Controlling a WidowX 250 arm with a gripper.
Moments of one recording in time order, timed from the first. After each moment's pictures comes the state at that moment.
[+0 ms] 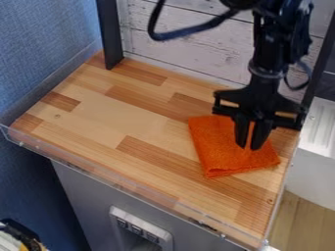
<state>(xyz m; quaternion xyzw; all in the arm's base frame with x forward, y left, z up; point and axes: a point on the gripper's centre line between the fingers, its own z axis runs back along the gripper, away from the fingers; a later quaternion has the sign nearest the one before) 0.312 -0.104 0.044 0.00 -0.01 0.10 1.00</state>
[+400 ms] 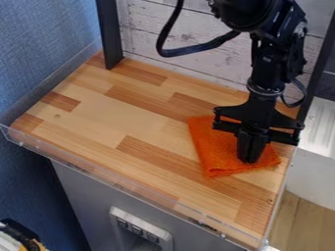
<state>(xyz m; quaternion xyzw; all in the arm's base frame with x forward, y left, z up) 0.311 -0.106 0.022 0.00 0.01 0.10 1.00</state>
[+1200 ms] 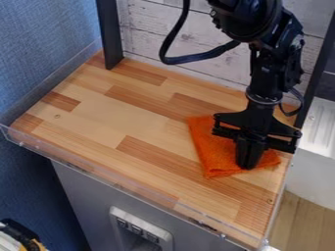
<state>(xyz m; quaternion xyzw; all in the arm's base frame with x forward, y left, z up) 0.313 -0.106 0.012 0.00 0.01 0.07 1.00</state>
